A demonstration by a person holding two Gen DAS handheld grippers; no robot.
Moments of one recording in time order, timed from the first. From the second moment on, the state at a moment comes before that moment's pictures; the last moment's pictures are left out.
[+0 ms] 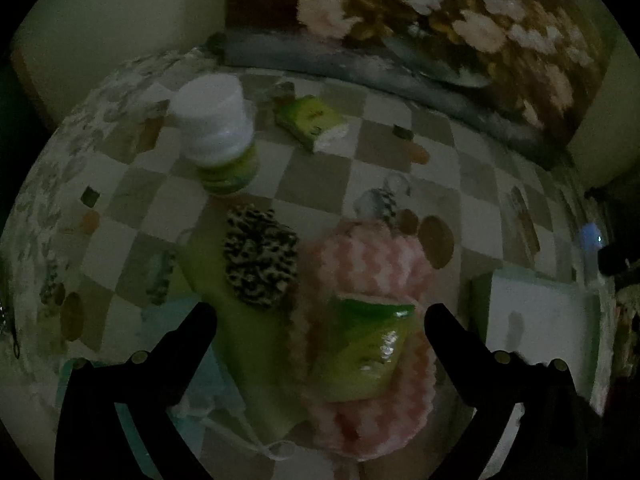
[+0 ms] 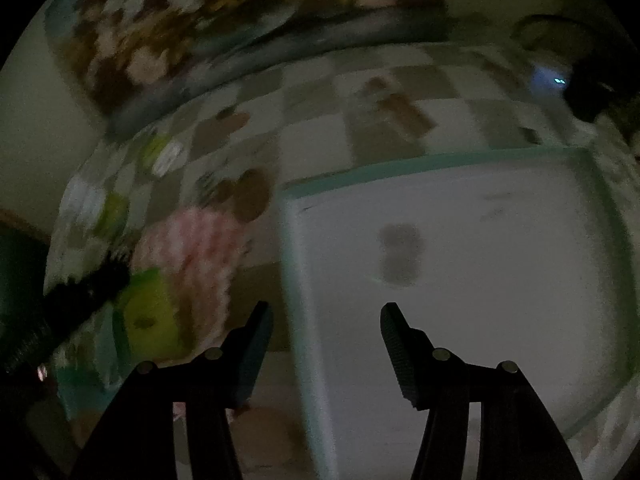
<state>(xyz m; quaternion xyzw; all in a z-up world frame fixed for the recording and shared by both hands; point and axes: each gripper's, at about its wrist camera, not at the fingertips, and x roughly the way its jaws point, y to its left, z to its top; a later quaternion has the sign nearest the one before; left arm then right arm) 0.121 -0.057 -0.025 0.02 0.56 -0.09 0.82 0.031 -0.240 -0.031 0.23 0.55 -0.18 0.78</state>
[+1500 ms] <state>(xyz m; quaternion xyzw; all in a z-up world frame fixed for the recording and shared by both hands) 0.134 0.013 -0.007 -0.07 0.57 -0.02 0.82 0.057 -0.163 -0.020 0.19 0.54 -0.01 0.82</state>
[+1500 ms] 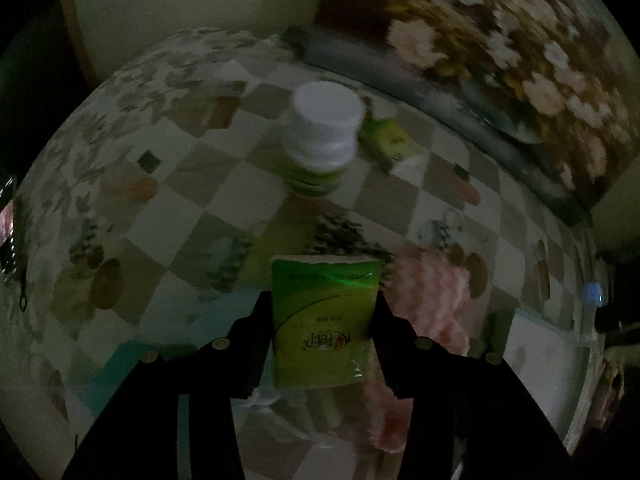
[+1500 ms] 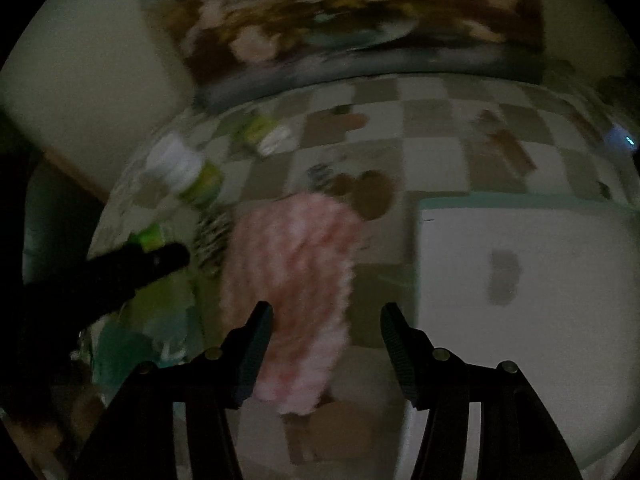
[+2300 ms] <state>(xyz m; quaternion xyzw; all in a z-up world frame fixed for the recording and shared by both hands) 0.137 0.030 -0.011 -0.11 0.59 -0.03 0.80 0.061 -0.115 -0.052 0.11 0.58 0.01 0.80</state>
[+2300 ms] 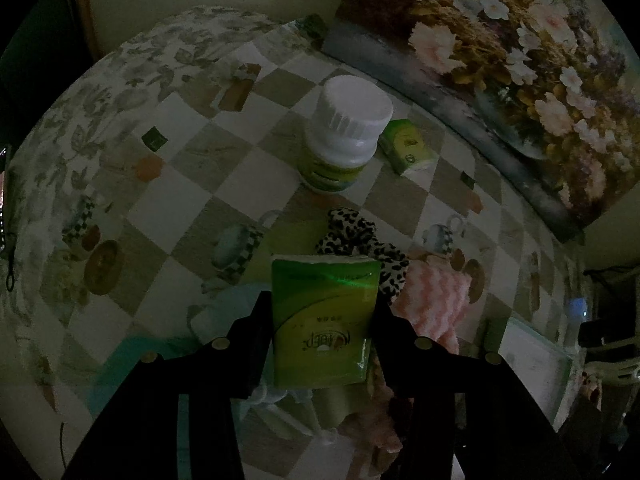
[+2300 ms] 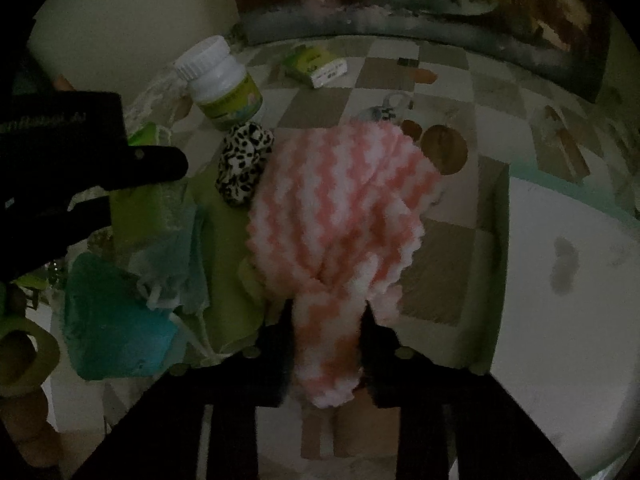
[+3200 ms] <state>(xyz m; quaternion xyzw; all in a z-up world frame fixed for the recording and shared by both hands) 0.127 0.026 0.032 -0.11 0.54 -0.05 0.84 0.040 -0.148 0.043 0.14 0.44 -0.01 0.88</state>
